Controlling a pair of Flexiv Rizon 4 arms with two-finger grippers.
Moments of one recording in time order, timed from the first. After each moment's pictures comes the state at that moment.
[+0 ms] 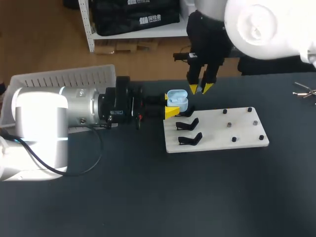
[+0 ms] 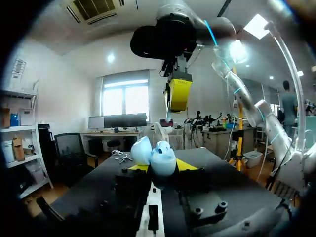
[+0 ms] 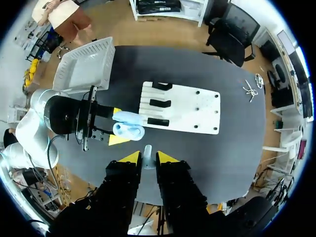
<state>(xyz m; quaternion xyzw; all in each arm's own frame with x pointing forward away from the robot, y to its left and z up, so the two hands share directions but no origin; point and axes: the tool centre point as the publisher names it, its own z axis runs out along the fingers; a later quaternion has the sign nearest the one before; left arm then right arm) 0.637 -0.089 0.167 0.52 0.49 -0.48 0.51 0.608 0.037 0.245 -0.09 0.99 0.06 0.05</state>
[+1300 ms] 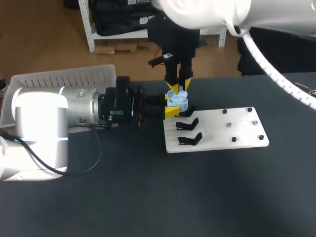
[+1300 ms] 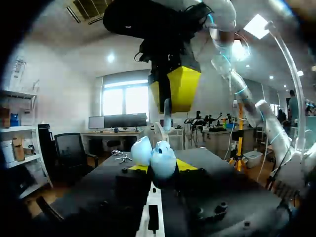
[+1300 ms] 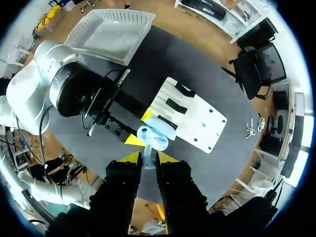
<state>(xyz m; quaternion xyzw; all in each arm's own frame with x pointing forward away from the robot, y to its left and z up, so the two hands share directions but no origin) 0.637 -0.089 0.167 0.52 0.49 -0.48 0.51 0.615 0.071 0.241 -0.29 0.96 0.00 -0.02</state>
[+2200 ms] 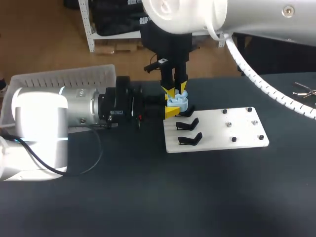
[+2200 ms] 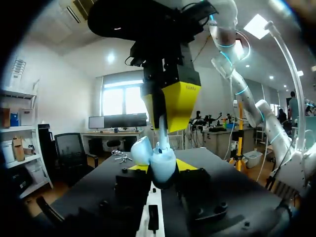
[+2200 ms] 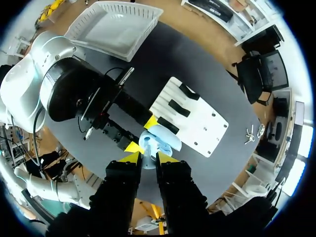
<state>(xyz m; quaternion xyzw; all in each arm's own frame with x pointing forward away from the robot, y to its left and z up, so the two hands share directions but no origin) 0.637 -0.089 0.167 0.52 0.49 -0.48 0.51 0.620 0.078 0.226 -0.31 0.95 -0.01 -0.03</state>
